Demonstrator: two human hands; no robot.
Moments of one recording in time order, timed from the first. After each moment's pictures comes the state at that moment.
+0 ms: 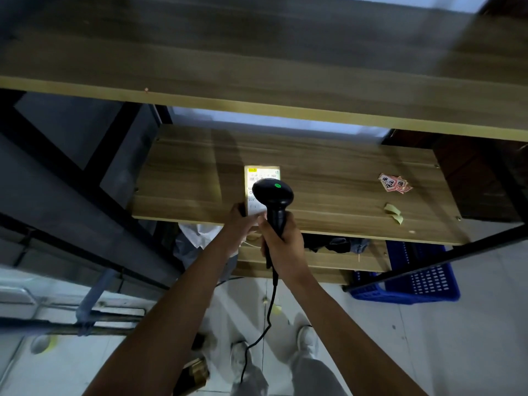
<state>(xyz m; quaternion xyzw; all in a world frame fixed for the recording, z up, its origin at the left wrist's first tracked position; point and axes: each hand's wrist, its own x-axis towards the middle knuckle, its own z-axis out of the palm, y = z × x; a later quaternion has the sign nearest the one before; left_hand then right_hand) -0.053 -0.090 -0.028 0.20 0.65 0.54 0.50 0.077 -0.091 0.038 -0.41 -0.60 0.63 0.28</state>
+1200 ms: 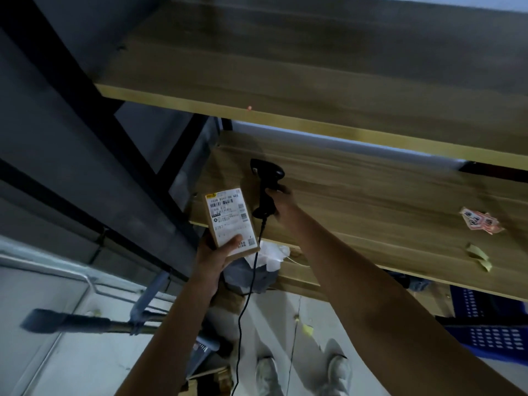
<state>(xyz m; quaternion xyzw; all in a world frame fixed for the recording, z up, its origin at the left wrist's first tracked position) -0.157 -0.216 -0.054 -0.03 0.64 0.67 0.37 -0.151 -0.005 -0.070 -0.46 -0.40 0.78 0.14</state>
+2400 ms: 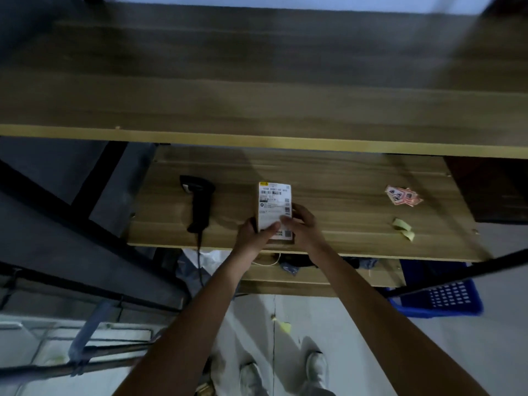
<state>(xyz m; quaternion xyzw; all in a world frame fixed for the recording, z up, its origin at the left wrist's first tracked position) -0.047 -0.047 -0.039 0.19 0.71 0.50 0.46 0.071 0.047 -0.038 -0.43 -0.56 0.68 0.21</state>
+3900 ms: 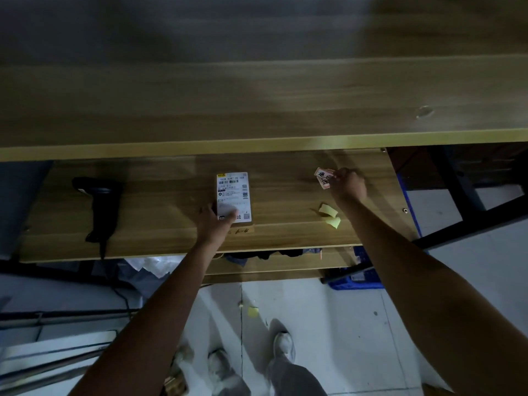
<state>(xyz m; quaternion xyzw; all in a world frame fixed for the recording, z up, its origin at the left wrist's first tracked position) 0.026 0.062 -0.096 0.21 0.84 0.37 0.34 0.258 0.293 -0.087 -0.67 -0.70 0.21 0.13</state>
